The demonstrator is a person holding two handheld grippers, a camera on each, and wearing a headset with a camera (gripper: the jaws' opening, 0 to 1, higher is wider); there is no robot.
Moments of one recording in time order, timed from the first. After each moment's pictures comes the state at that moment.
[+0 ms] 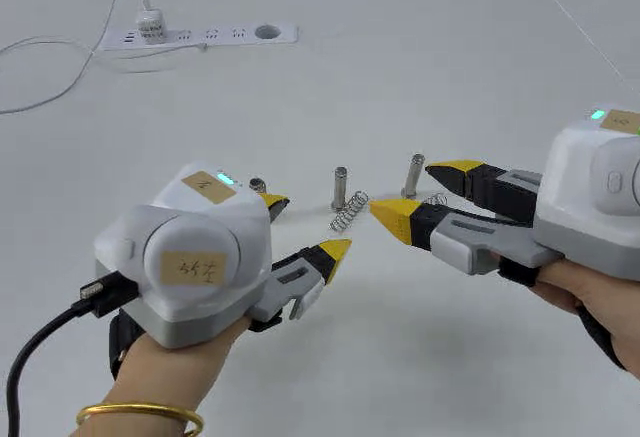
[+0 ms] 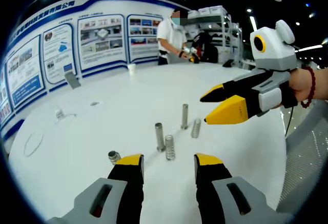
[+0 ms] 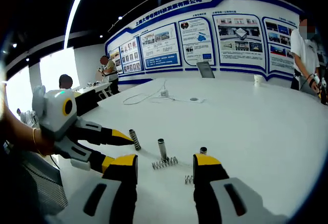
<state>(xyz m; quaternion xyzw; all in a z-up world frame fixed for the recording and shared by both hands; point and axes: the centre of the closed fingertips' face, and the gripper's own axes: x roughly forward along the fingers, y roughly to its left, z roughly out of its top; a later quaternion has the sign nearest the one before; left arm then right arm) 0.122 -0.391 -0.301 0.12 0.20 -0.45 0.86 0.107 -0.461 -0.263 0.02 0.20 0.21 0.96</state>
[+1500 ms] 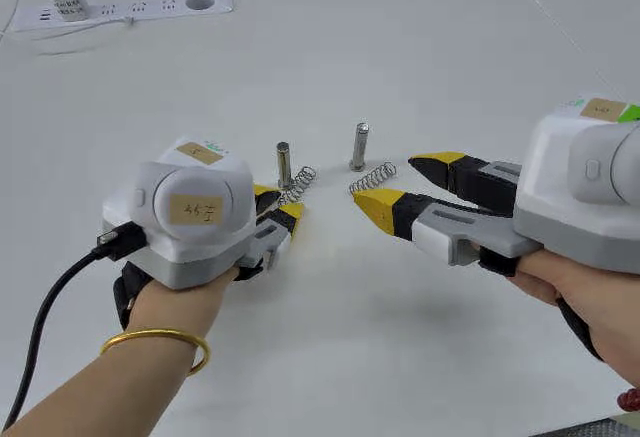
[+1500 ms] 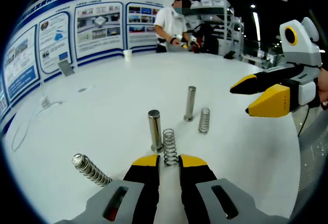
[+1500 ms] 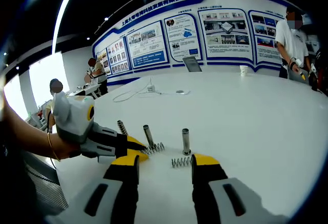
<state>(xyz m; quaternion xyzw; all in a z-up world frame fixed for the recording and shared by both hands) 0.143 -0.421 -0.347 0.12 0.24 -0.45 0.85 0.092 -0.488 -0.282 0.05 0.22 0.16 0.96</state>
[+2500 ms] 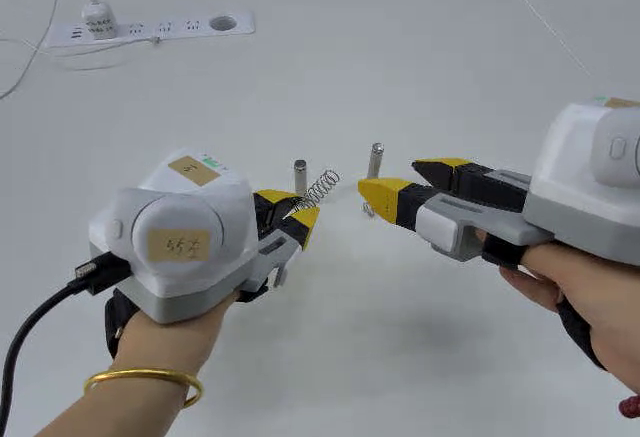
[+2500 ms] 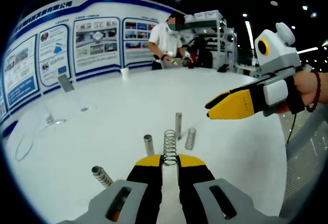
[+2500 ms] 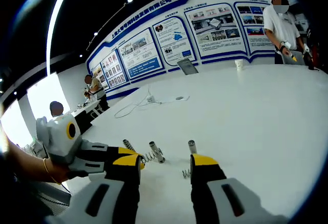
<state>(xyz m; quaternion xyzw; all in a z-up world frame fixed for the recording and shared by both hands) 0.122 -0.416 -0.295 0.10 0.17 -0.47 0.86 0.105 -0.480 -0.259 0.14 0.20 0.15 0.96</state>
